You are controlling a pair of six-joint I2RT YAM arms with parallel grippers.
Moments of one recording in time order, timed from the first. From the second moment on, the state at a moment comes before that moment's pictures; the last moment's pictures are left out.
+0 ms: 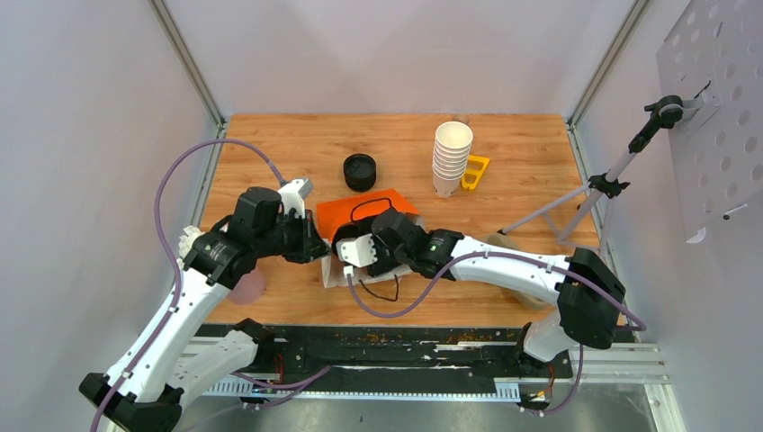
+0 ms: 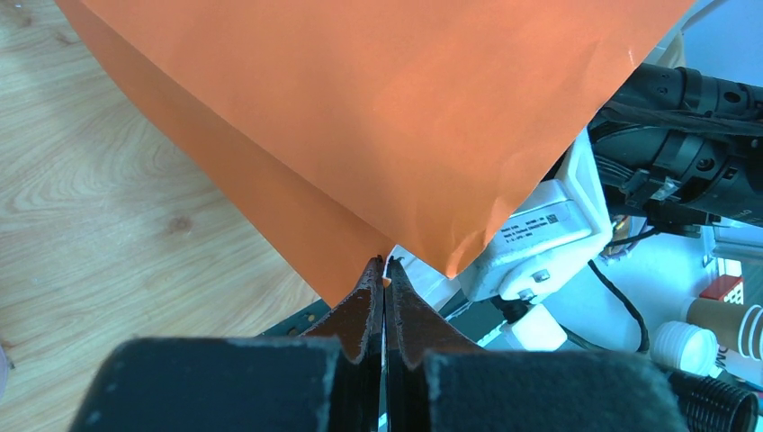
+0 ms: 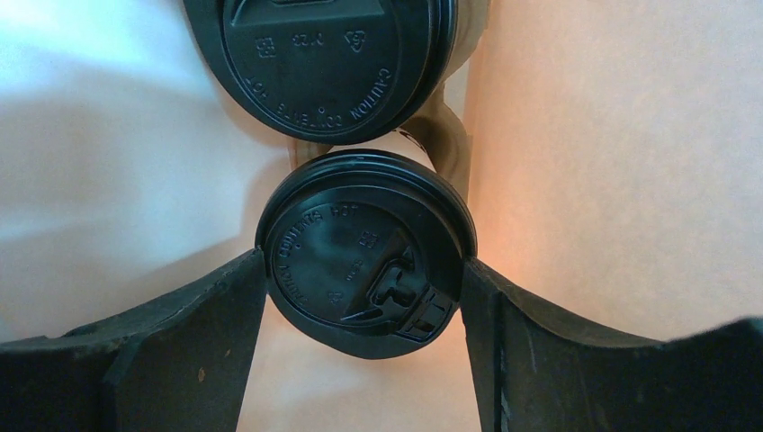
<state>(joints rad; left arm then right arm) -0.49 0.86 1.01 -0.87 0.31 -0.43 1.06 1.52 1.09 -0.29 0.21 -1.00</state>
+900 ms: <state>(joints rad) -0.49 0.86 1.00 -0.86 0.31 -0.44 1.05 1.54 1.00 -0.14 0.21 -0.96</state>
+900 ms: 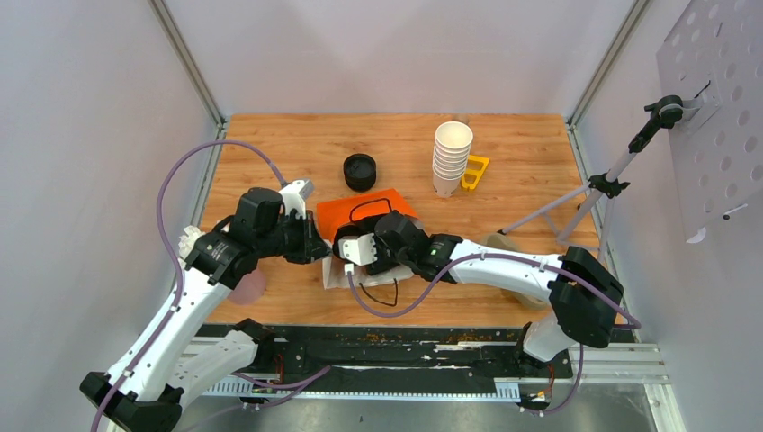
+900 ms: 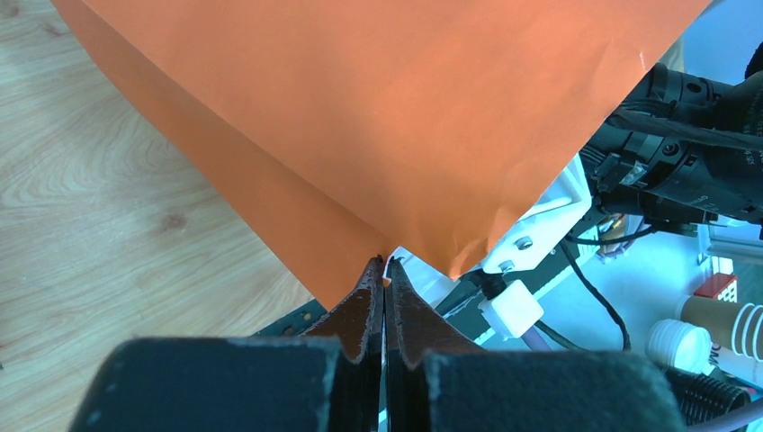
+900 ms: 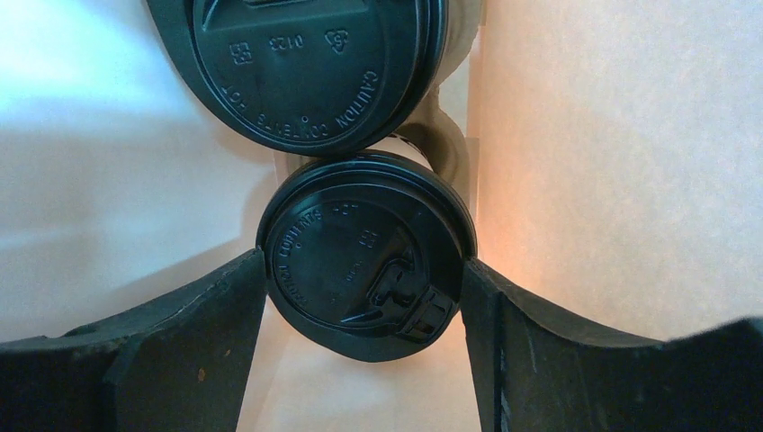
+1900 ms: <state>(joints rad) -0.49 0.85 0.97 -0.84 0.31 -0.46 1.04 1.55 0.97 -0.06 0.21 -0.93</state>
